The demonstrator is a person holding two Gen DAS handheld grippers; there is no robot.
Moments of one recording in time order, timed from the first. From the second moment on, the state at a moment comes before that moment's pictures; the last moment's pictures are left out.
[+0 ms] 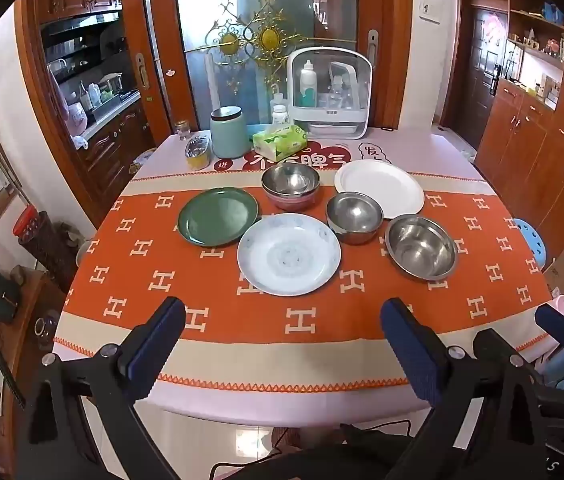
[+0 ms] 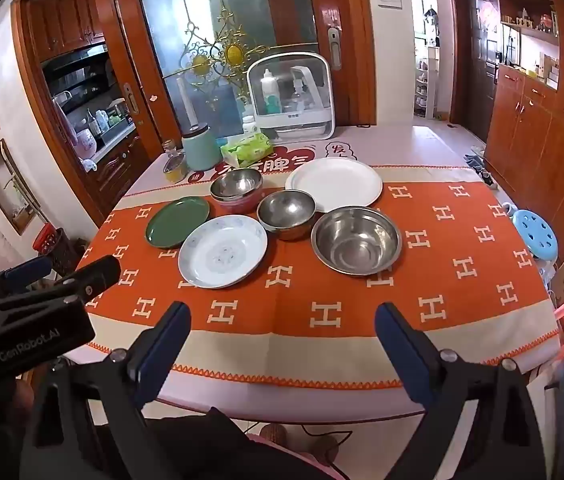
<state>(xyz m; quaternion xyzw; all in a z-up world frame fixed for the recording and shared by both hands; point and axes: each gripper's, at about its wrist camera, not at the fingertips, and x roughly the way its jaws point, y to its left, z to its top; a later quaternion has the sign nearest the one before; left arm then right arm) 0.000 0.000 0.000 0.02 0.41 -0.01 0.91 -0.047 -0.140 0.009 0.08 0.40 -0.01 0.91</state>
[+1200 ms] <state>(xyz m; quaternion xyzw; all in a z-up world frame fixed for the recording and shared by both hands) 0.011 0.031 -0.004 0.02 0.40 -0.07 0.91 -0.061 -0.090 0.010 0.07 0.38 -0.07 0.92</state>
